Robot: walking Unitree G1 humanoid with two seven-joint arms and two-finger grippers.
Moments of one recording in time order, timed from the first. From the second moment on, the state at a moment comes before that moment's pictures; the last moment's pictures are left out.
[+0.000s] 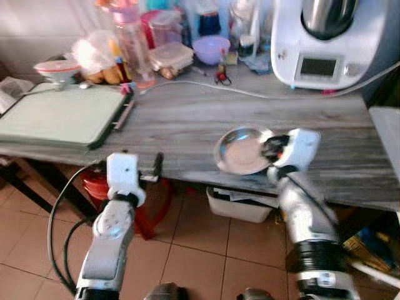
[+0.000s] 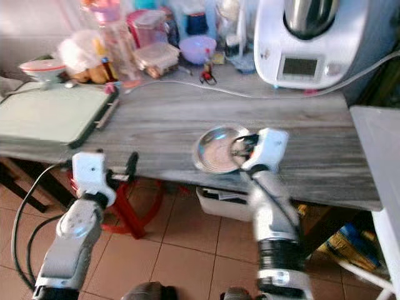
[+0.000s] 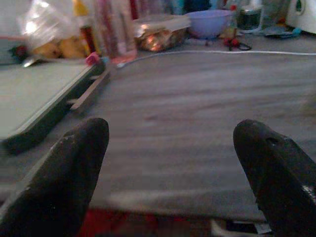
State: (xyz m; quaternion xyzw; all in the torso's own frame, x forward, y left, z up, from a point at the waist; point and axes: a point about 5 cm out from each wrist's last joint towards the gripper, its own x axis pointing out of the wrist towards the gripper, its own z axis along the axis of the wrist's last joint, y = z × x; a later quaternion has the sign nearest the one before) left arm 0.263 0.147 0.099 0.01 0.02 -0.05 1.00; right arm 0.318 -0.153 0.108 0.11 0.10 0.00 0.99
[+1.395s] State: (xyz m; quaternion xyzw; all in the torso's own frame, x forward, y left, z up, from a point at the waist) left arm 0.257 0.138 0.101 -0.05 0.02 -0.06 1.00; right arm 0.306 -0.156 0.146 0.03 -0.04 0.02 1.00
